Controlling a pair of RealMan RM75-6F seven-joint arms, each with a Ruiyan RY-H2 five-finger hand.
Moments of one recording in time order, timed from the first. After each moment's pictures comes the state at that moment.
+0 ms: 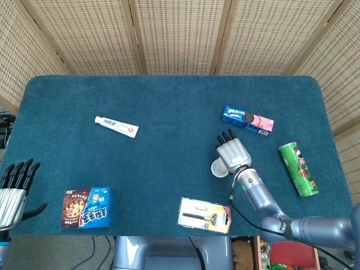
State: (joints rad) left arm -0.04 -1.15 0.00 -1.65 1.58 1.53 0.22; right arm 1.02 -1.31 0.03 -1.78 -0.59 1.02 -0.91
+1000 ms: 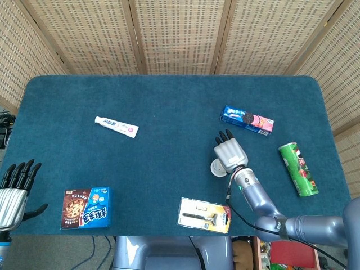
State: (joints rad) left arm -0.04 -1.15 0.00 -1.65 1.58 1.54 0.22; right arm 1.04 -1.35 0.03 -1.75 -0.59 1.04 -0.92
